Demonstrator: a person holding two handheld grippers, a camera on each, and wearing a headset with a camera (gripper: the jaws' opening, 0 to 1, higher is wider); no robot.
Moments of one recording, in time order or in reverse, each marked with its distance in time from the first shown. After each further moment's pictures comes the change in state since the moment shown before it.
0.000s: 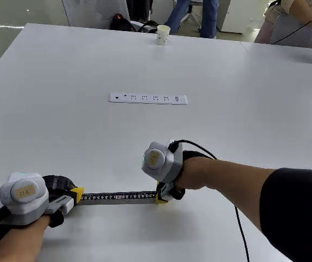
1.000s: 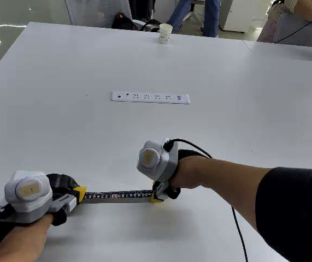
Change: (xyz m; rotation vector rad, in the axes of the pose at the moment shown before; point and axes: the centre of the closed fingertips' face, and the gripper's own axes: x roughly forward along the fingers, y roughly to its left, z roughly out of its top) left arm -0.002 -0.001 0.000 0.014 0.003 0.003; right arm 0.004 0.002 0.016 -0.009 0.003 0.000
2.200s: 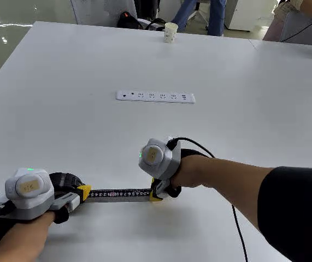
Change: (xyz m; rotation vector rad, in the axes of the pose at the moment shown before) left arm -0.002 -0.002 -0.003 -0.027 0.012 -0.044; right arm 0.004 0.001 0.016 -0.008 -0.072 0.026
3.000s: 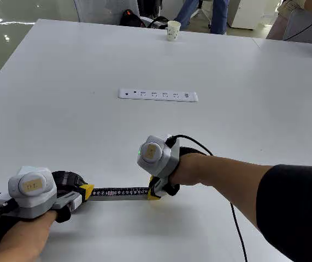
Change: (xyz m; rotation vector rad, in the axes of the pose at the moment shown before) left arm 0.003 0.002 0.000 0.020 0.005 -0.010; right arm 0.002 0.002 0.010 0.003 -0.013 0.011
